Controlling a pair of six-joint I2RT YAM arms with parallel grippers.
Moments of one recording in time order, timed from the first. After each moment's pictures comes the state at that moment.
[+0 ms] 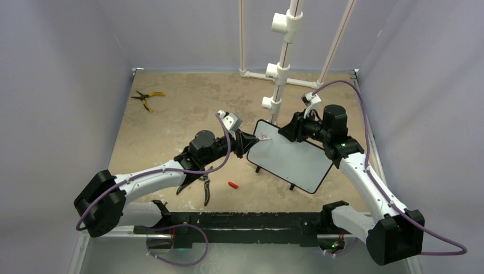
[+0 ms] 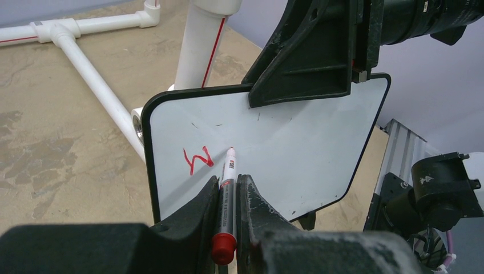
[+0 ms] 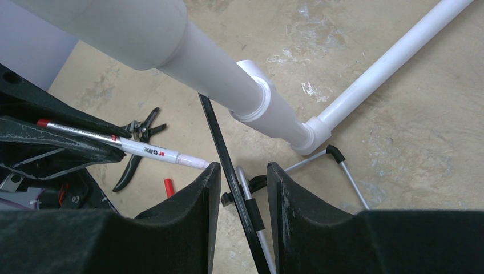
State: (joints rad) left arm -0.85 1.25 0.64 0.58 0.13 -0.30; right arm 0.24 1.04 0.80 -0.18 -0.54 0.22
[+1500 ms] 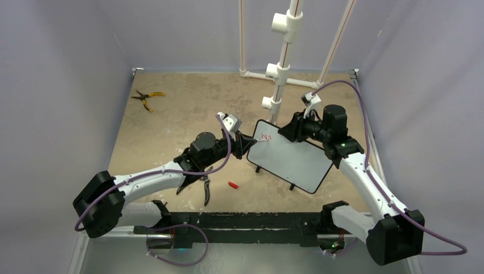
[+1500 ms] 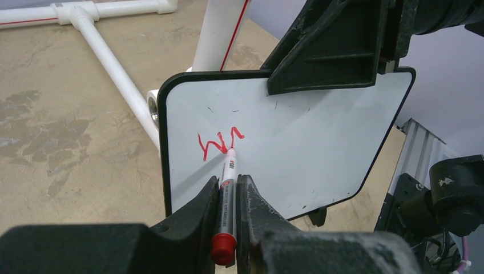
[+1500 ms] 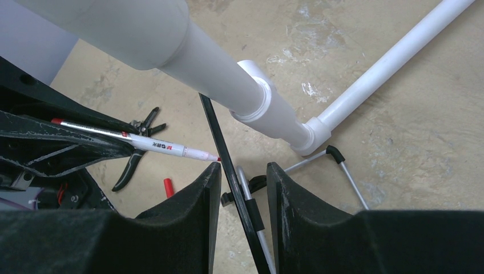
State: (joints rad) left arm -0.87 1.24 0.63 0.54 0.06 -0.29; right arm 0.24 1.04 0.80 -0.18 -0.54 0.22
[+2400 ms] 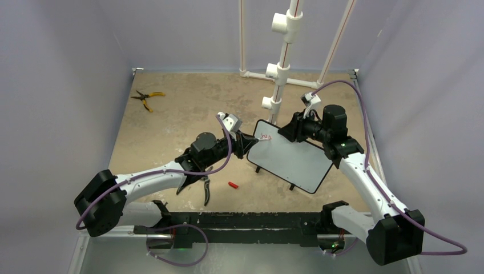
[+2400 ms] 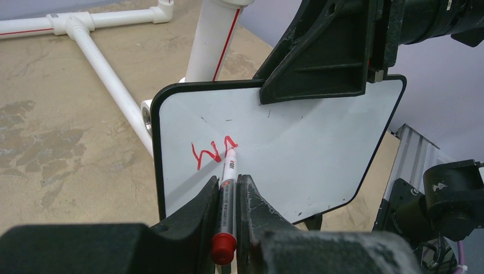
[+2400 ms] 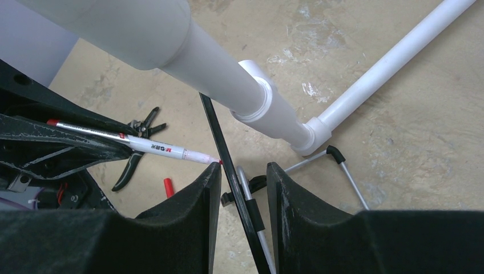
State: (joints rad) left arm -0.87 1.26 0.63 0.58 0.06 -0.30; right arm 0.25 1.04 0.80 -0.18 -0.54 0.22
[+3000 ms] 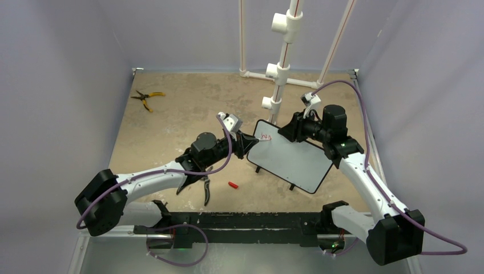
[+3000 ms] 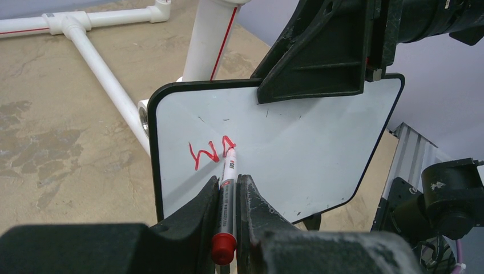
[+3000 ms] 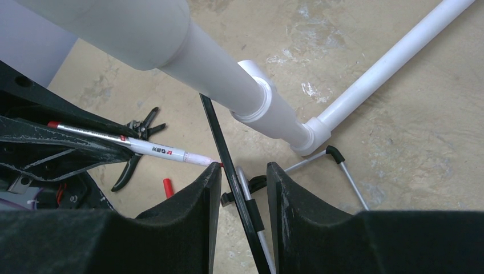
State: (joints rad) left arm -0.87 1.26 0.63 0.59 0.06 -0.30; right arm 0.25 1.04 0.80 -0.18 -0.54 0.22
